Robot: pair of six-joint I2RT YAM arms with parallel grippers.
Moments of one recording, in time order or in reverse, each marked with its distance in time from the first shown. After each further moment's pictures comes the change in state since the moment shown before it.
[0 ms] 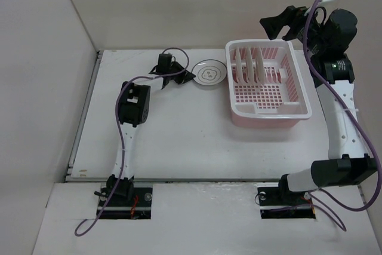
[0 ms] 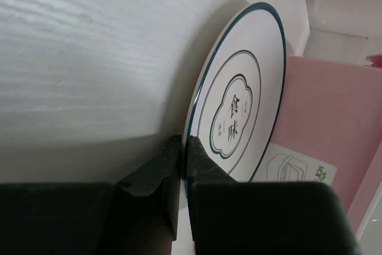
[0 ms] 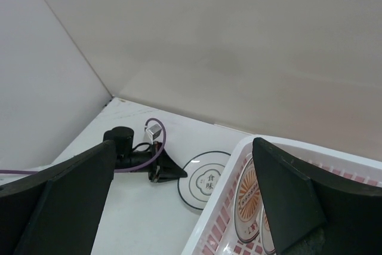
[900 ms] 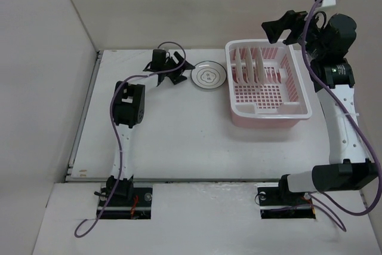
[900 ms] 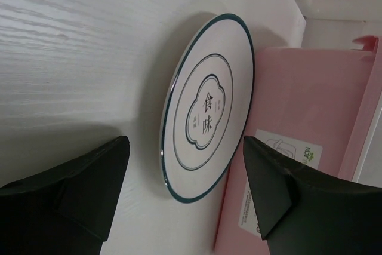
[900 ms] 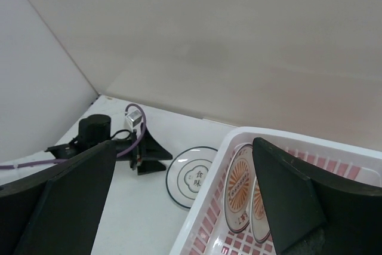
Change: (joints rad) left arm 0.034 -0.093 -0.059 0.004 0.033 0.110; right arm -0.004 -0.043 -0.062 -0.007 0.059 -0.033
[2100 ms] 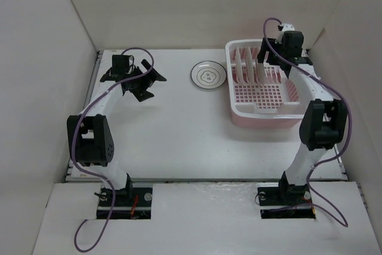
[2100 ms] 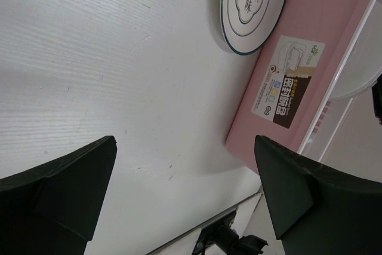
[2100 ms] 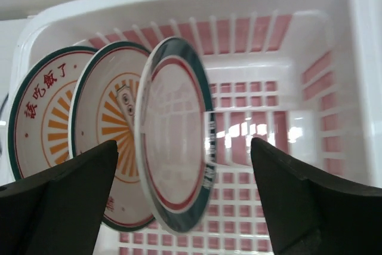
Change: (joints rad) left arm 0.192 -0.753 -0.506 -0.516 -0.031 0.189; right arm -0.011 0.485 -0.084 -0.032 0.338 -0.120
